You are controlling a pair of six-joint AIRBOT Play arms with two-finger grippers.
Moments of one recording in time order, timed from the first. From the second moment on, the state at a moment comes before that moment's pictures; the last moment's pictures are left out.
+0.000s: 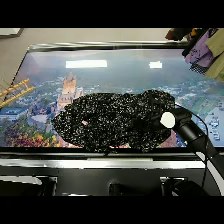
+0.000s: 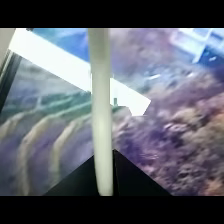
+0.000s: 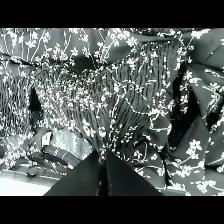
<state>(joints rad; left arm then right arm) 0.96 -1.76 1.43 1.38 -1.01 -0.94 0.41 -1.04 0.89 -1.30 1.08 1.99</state>
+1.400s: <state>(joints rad) 0.27 -1.02 1.12 1.19 -0.96 -1.02 0.41 -1.04 0.89 -1.39 1.14 2.14</state>
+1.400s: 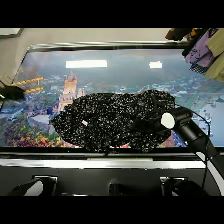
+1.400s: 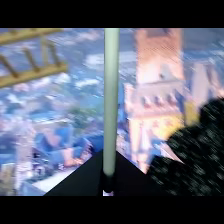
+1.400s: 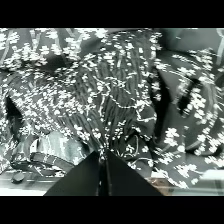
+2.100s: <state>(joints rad) -0.32 -0.52 0.77 1.16 -1.44 -0.99 0.40 -1.16 1.05 -1.64 1.33 2.33</state>
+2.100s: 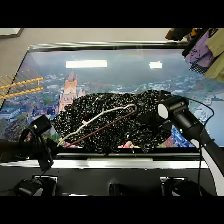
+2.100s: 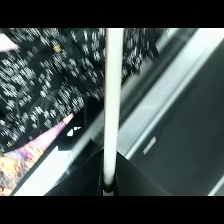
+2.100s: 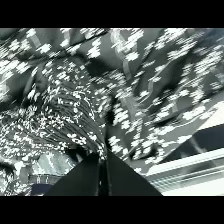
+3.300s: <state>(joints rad) -0.35 -0.62 0.76 1.09 -1.42 -0.85 0.27 -1.16 1.07 -1.51 1.26 2.23</state>
